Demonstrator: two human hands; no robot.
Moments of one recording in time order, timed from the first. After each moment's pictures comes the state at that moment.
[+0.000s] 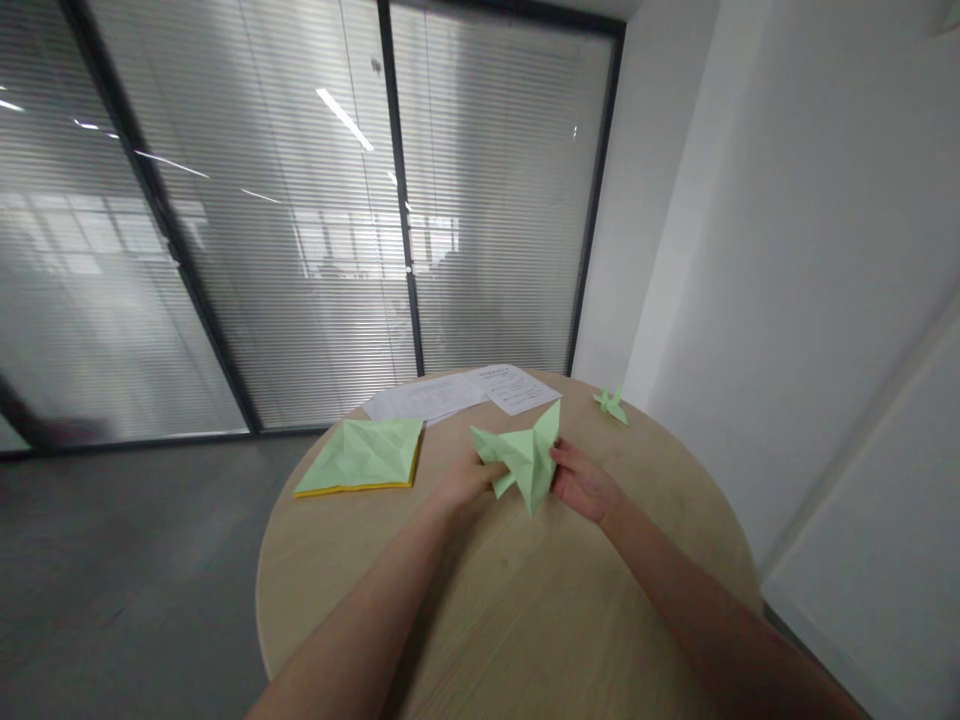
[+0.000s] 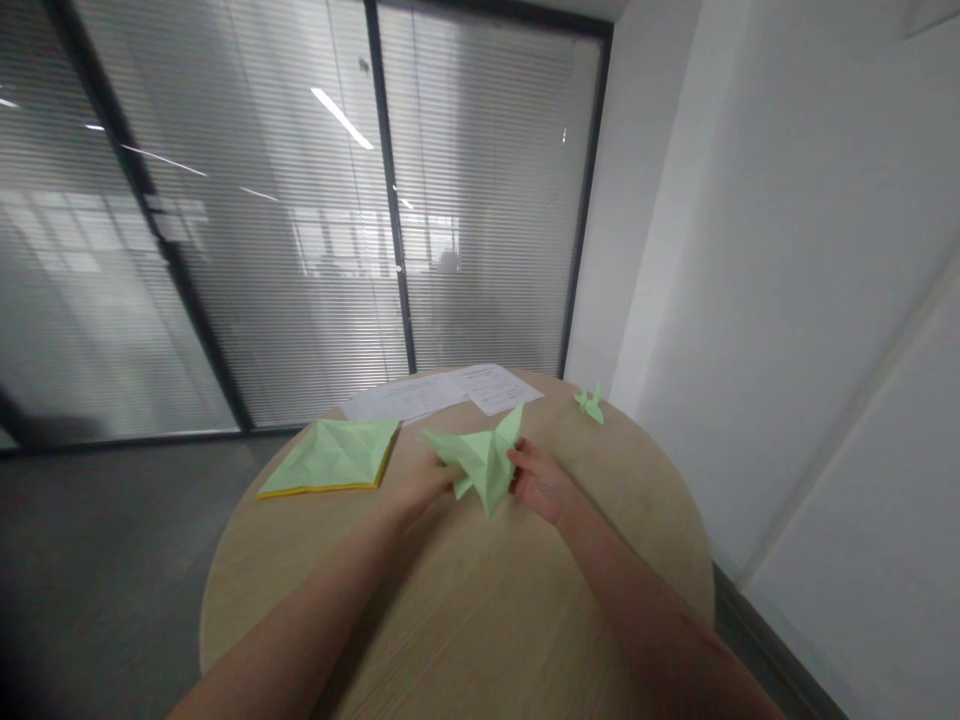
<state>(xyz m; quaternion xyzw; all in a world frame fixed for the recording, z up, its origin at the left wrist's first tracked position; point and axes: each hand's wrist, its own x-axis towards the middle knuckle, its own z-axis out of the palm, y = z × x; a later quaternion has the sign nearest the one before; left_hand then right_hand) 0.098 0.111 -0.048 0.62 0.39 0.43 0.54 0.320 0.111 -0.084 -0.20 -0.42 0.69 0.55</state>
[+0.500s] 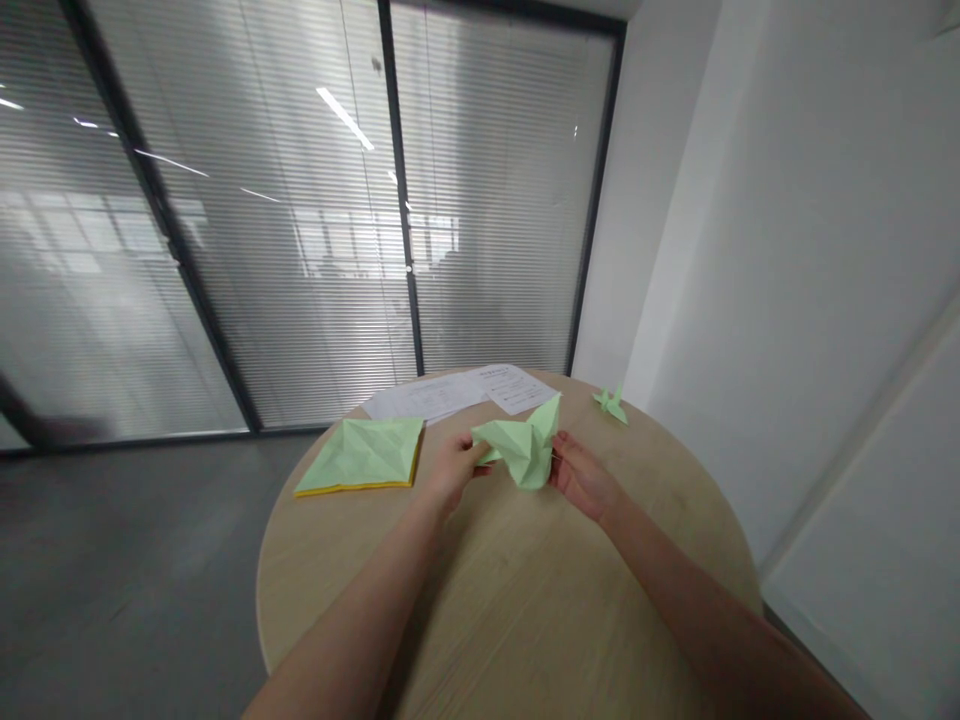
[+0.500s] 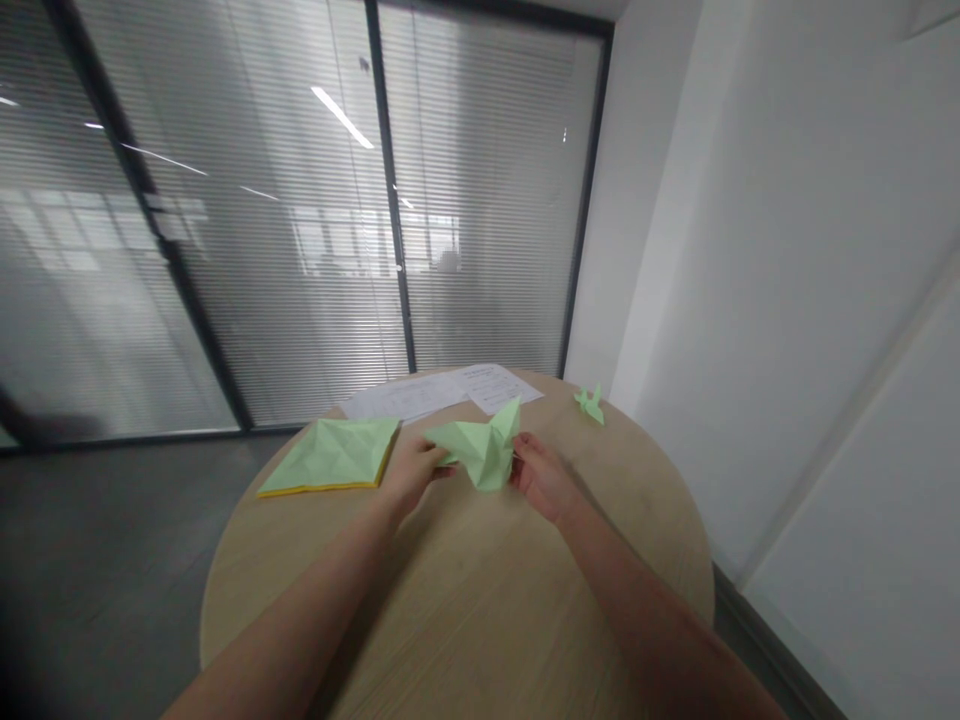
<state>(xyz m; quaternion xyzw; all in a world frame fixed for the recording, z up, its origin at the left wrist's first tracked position) 0.088 0.117 -0.040 0.54 0.39 0.52 0.54 0.316 0.108 -0.078 -0.25 -0.39 0.66 0.59</state>
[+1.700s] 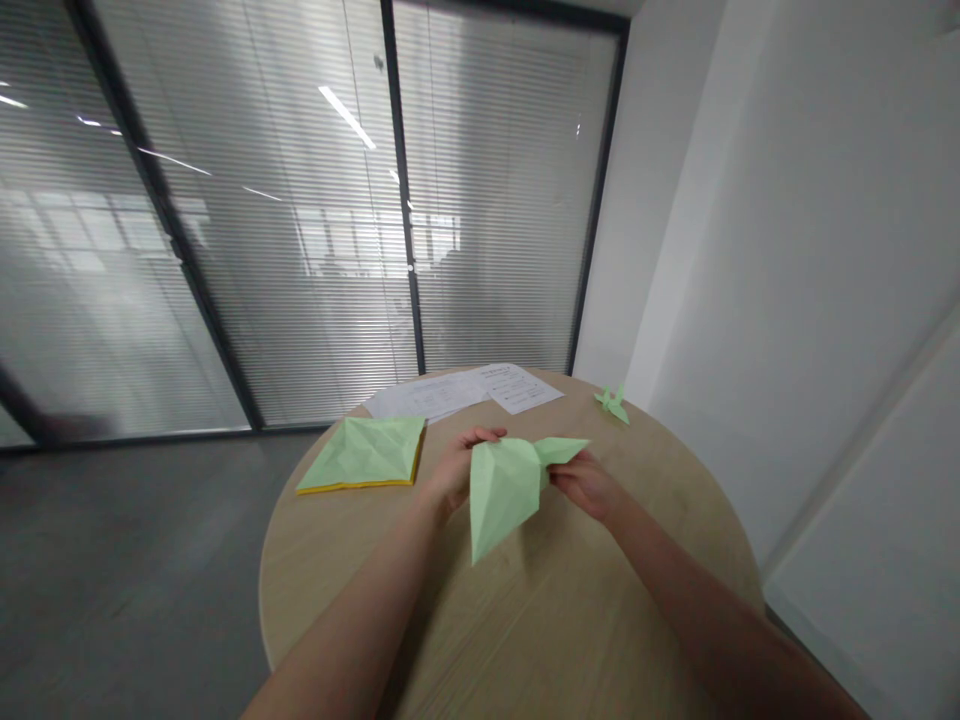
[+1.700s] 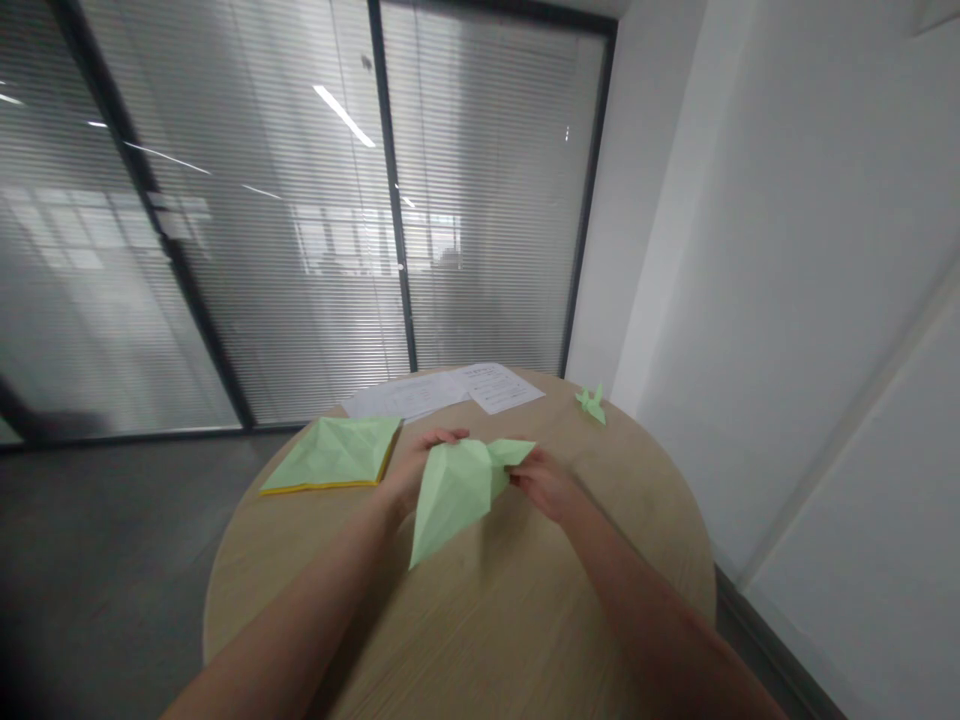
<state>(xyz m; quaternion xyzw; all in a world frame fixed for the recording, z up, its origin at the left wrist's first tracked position) 0.093 0.106 -0.027 0.44 0.33 0.54 0.64 0.314 0.096 -0.068 -0.26 -0.49 0.62 0.56</state>
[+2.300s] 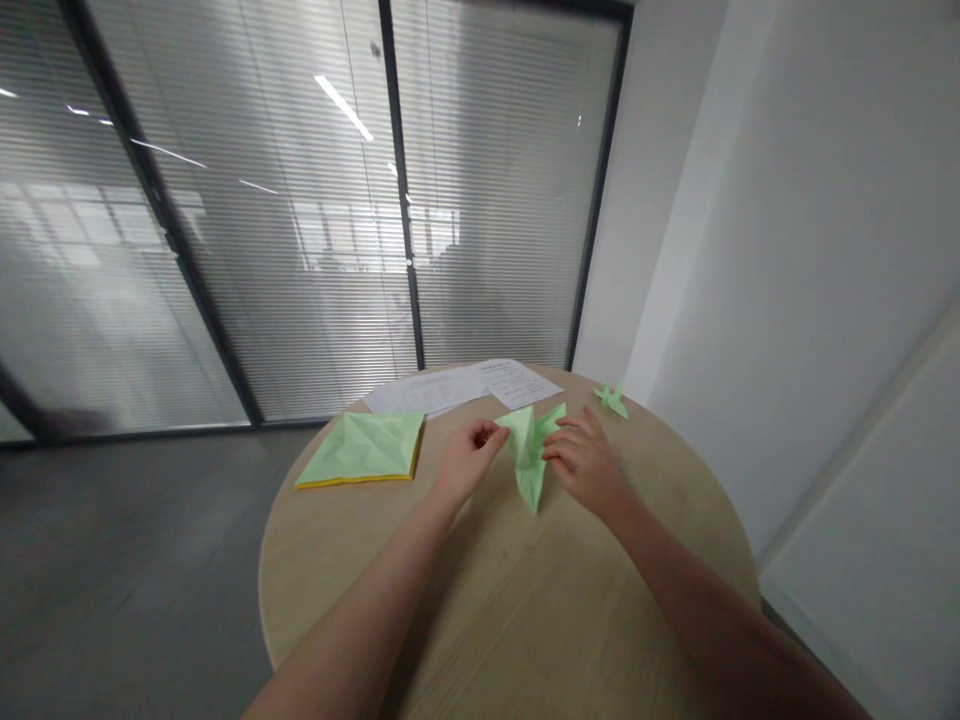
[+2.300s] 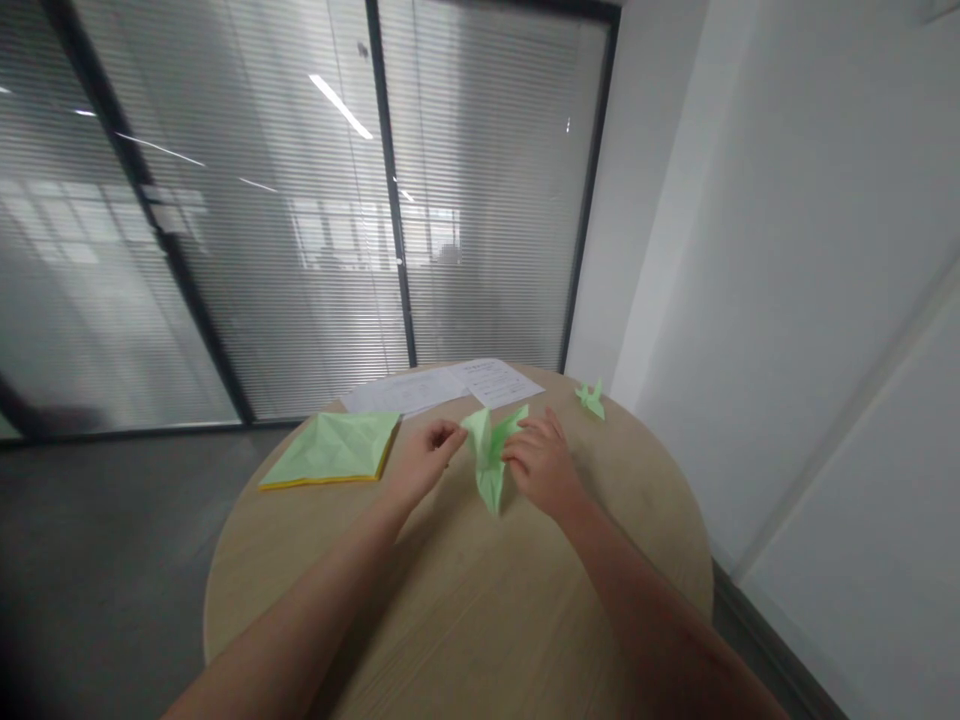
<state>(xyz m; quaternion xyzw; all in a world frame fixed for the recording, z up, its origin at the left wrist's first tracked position) 0.099 0.102 -0.020 0.67 0.42 0.53 0.31 0.330 0.084 -0.046 -0.34 -0.79 0.00 0.51</state>
